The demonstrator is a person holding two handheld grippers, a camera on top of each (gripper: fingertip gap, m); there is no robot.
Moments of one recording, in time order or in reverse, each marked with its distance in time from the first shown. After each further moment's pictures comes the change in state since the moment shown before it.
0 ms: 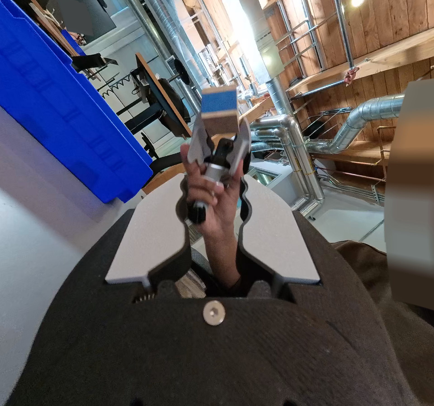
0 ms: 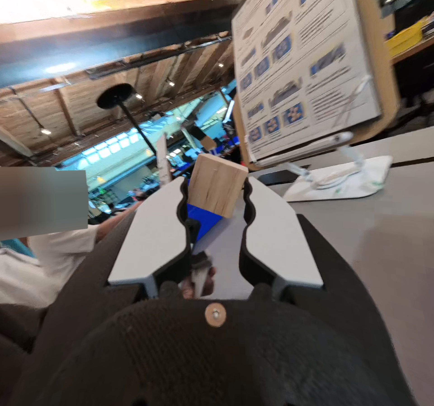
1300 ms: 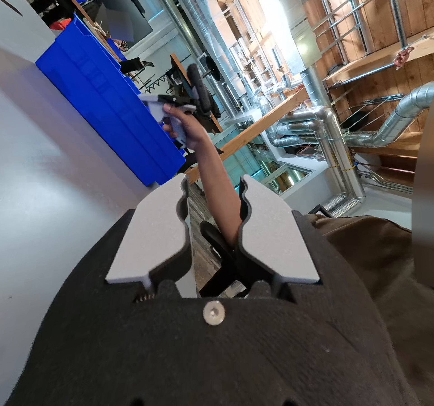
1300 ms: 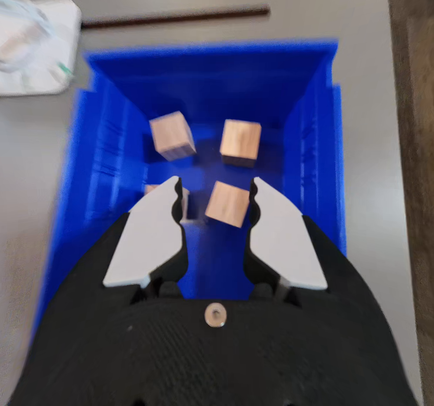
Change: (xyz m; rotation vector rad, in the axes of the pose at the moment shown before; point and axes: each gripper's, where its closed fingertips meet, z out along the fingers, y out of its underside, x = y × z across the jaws) left arm -0.016 0.001 -0.040 -0.020 -0.143 0.070; right arm 0.292 -0.047 -0.098 -0.780 0.922 -0.194
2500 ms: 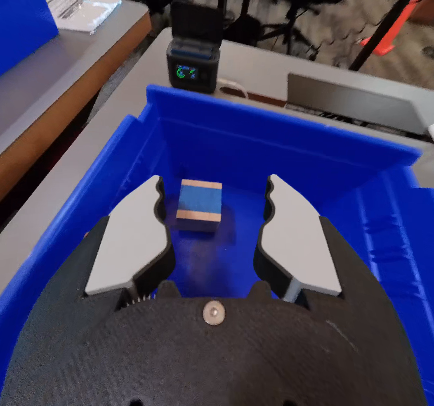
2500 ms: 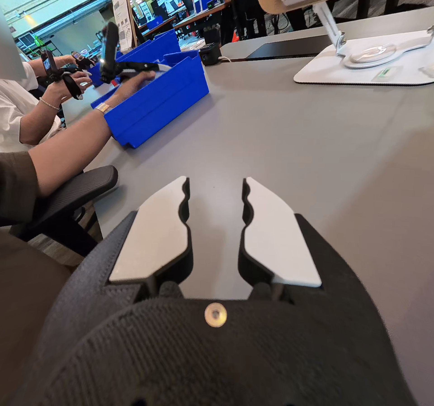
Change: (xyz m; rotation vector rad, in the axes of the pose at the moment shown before) left arm -0.087 -0.280 -0.432 0.333 -1.708 0.501; right arm -0.326 0.128 -0.071 0.338 -0.798 -0.217
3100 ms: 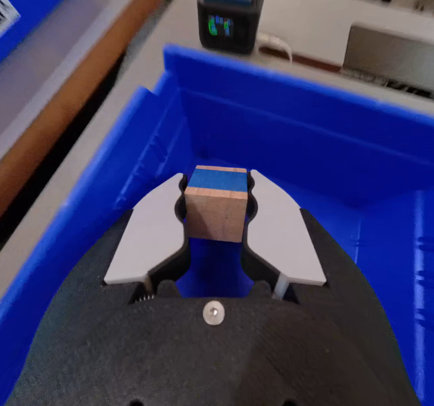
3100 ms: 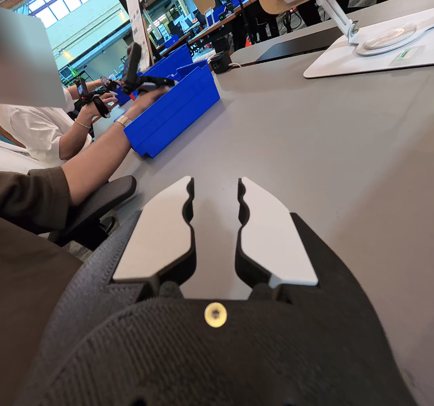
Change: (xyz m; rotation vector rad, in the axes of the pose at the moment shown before) left arm -0.019 0.016 0.008 -0.153 -0.167 0.002; right arm 0.001 -0.001 -0.004 0.033 -0.073 0.108
